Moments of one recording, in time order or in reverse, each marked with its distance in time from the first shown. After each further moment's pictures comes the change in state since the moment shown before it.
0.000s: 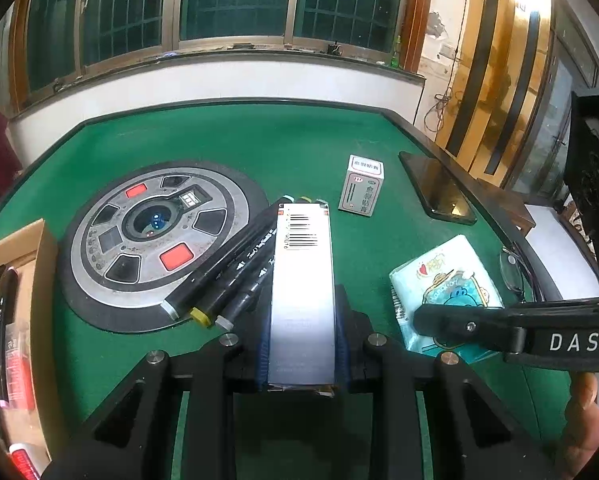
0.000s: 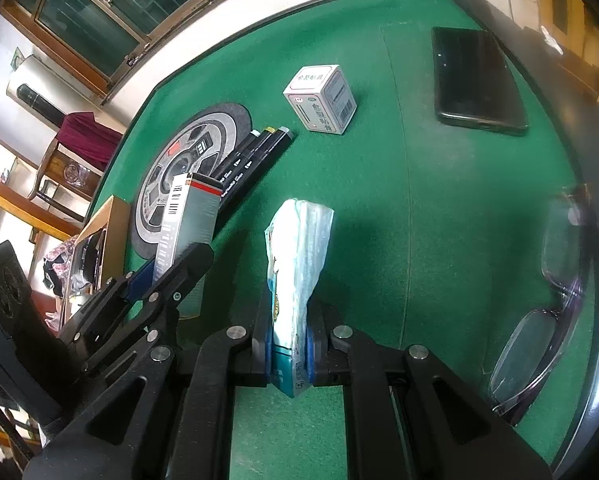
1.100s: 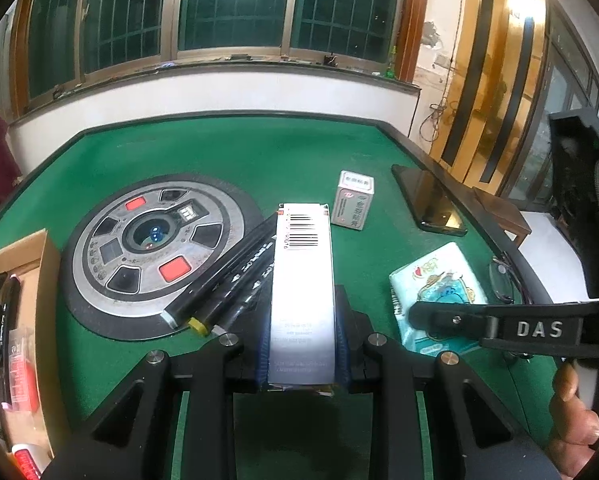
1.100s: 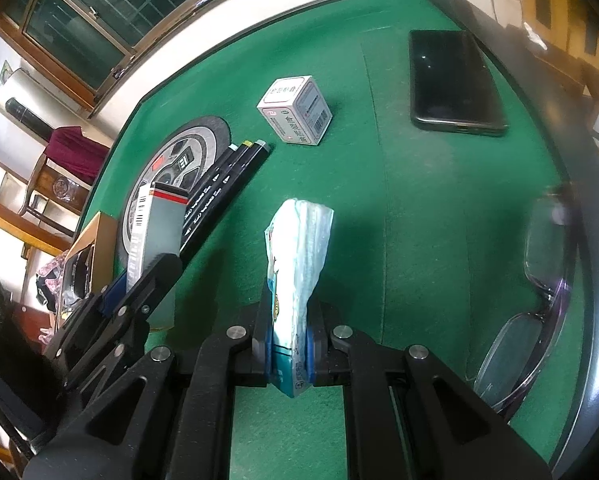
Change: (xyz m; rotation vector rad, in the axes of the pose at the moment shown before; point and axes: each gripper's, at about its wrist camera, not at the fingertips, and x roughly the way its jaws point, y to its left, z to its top) left arm -0.007 -0.007 0.003 0.005 -0.041 -0.011; right arm -0.001 -0.008 0.004 0.041 -0.031 -0.039
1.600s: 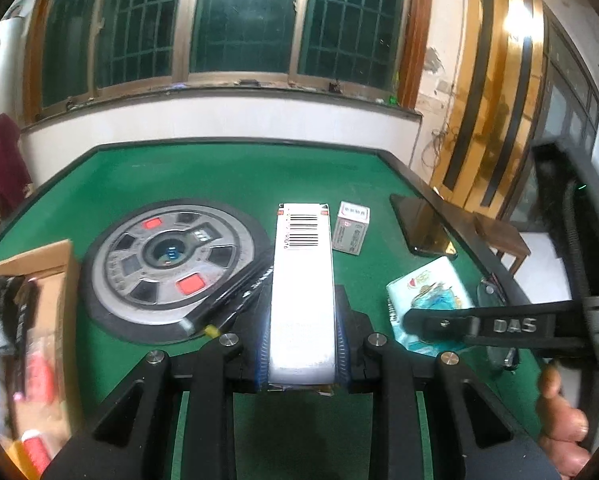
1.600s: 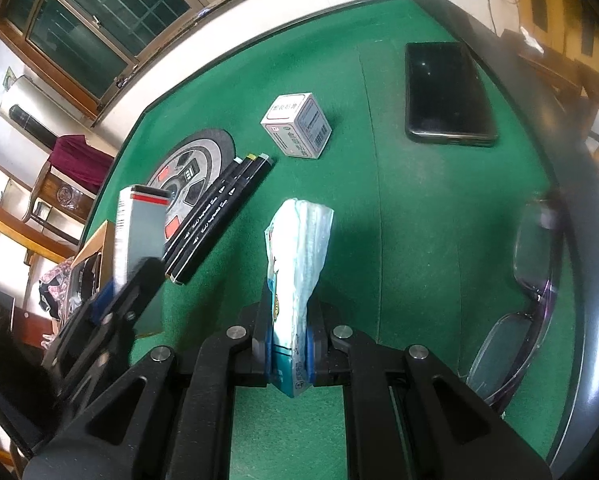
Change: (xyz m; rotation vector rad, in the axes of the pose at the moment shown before) left arm -0.036 0.001 -0.002 -0.043 -0.108 0.022; right arm -0.009 0.004 0.000 0.003 -0.030 0.013
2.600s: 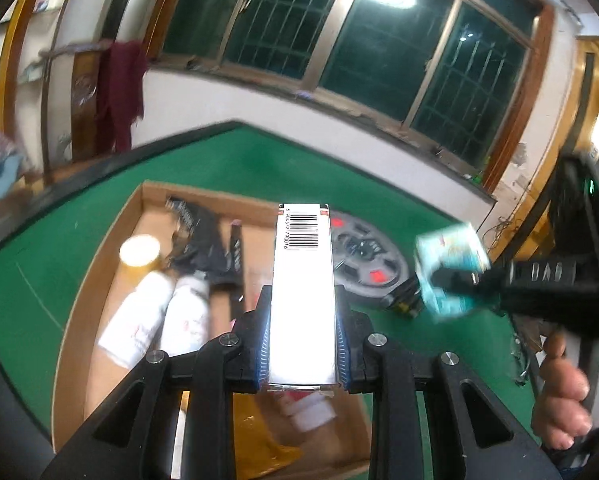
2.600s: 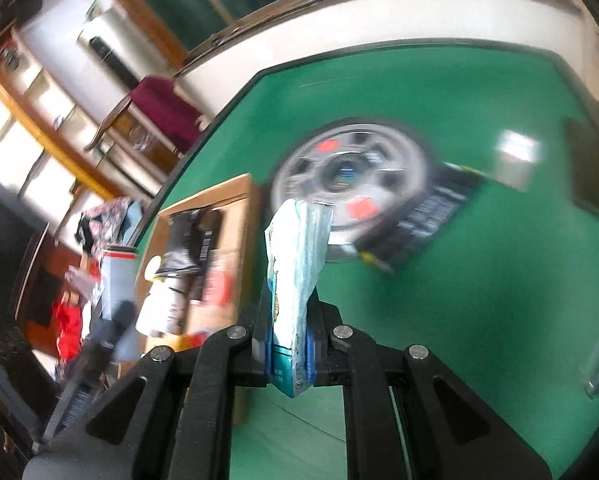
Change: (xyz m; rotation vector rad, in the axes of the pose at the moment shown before) left arm -0.102 0.179 -0.057 -0.377 -0.068 0.152; right arm 0.025 0.189 -0.018 -0.306 0.054 0.185
